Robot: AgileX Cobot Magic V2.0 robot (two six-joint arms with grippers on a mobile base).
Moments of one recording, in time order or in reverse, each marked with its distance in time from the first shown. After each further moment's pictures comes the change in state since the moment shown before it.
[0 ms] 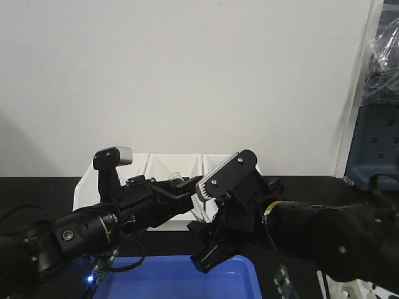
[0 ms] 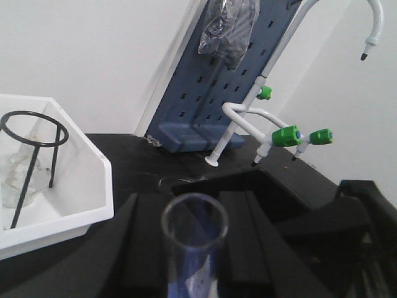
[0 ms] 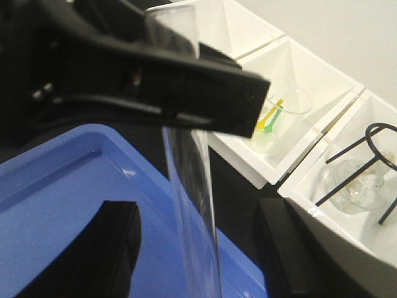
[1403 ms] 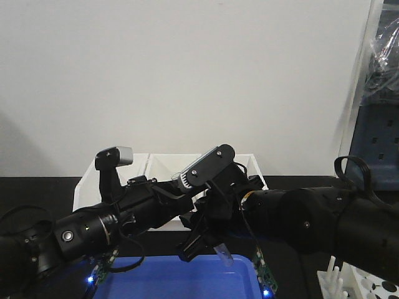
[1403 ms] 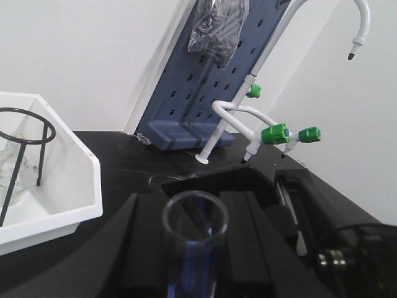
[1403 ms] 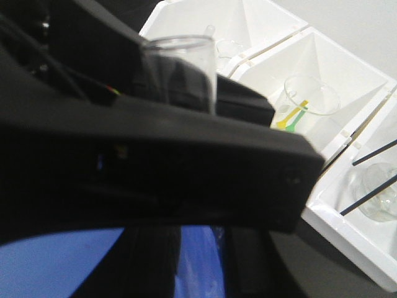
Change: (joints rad) left arm 0.000 0.000 0.000 0.036 -0.018 -0.033; right arm 0.004 0.102 -0.123 0.028 0.082 -0.003
